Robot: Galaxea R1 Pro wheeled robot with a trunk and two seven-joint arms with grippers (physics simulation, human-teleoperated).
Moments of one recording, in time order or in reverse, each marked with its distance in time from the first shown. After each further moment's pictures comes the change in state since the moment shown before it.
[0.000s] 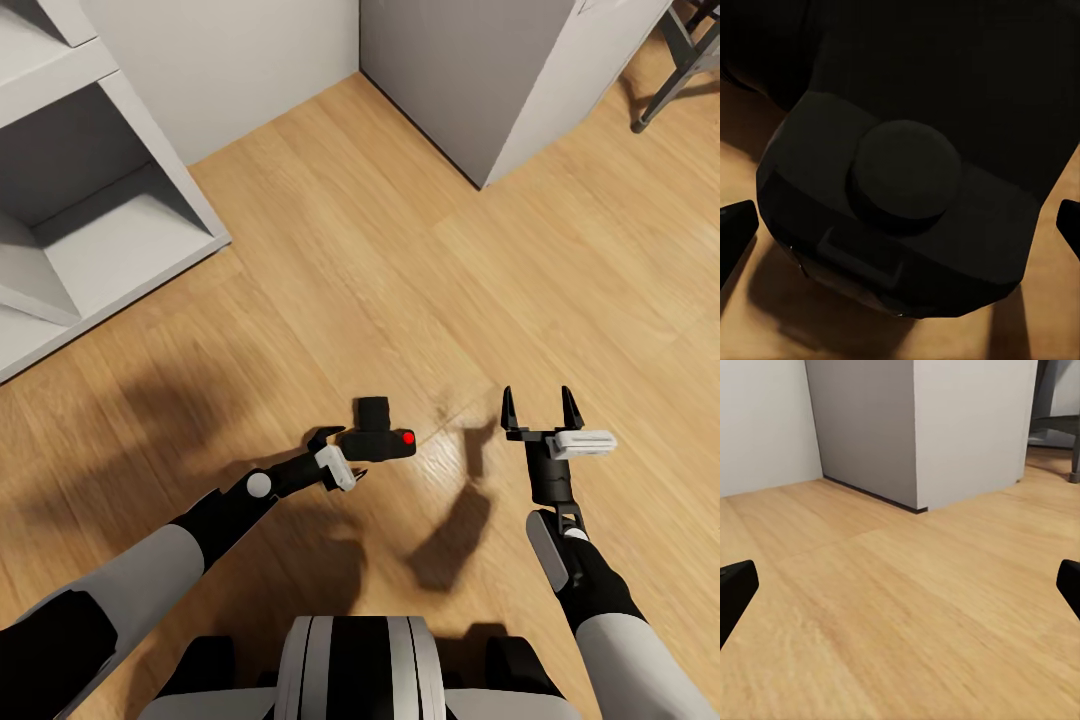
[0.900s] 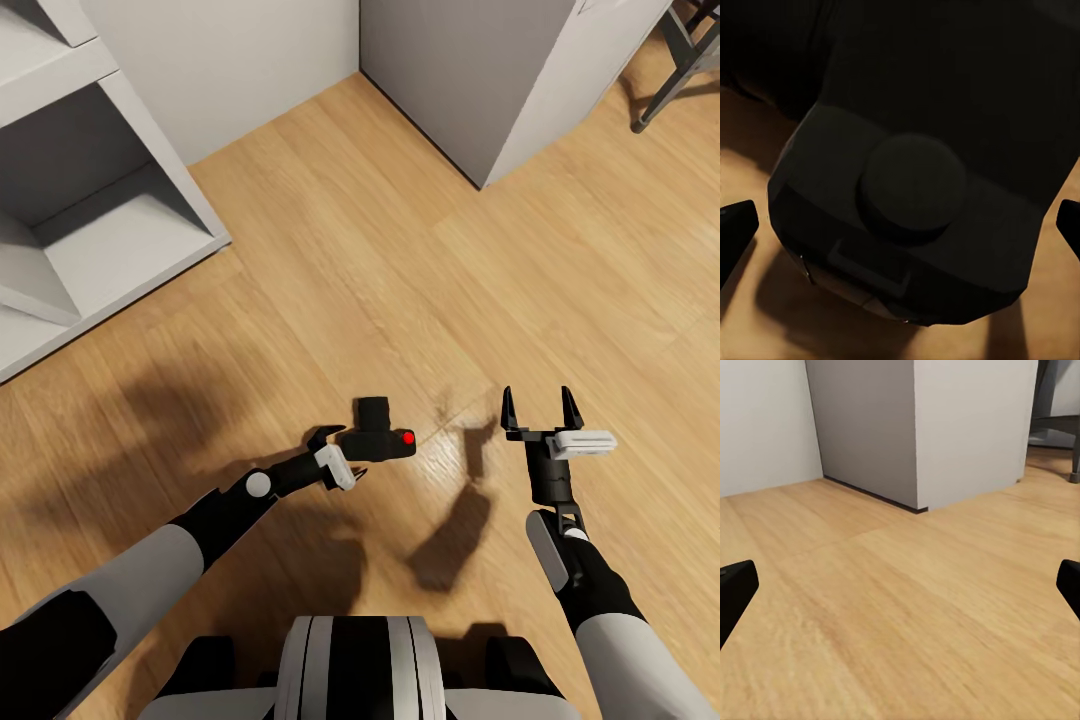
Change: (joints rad) left arm 0.000 0.002 0.002 -0.004 0.000 -0.010 0.000; right arm 0.000 0.000 0.000 0.000 0.000 0.000 0.001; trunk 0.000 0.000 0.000
